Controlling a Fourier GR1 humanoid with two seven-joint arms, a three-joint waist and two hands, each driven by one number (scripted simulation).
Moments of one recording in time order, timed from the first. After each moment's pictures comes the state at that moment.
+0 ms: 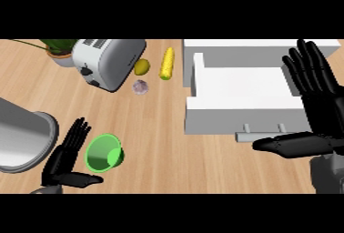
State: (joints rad) left arm -0.10 0.20 0.19 -0.87 0.02 -0.37 -0.64; right arm -0.25 -0.18 -0.09 -1.86 -0.10 0.15 0.09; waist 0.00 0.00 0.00
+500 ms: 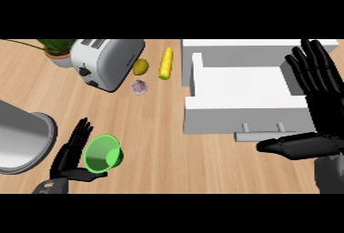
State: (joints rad) left arm -0.30 0.24 0.23 -0.42 -0.05 -0.31 -0.89; right arm -0.26 -0.19 -0.11 -1.88 -0.11 0.17 0.11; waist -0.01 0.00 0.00
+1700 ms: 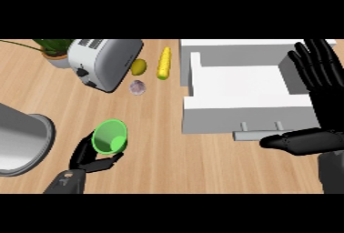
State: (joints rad) left arm -0.43 0.18 0.20 -0.24 -0.09 -0.33 -0.99; right arm -0.29 -0.20 -0.13 -1.86 -0.13 0.18 0.14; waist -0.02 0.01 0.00
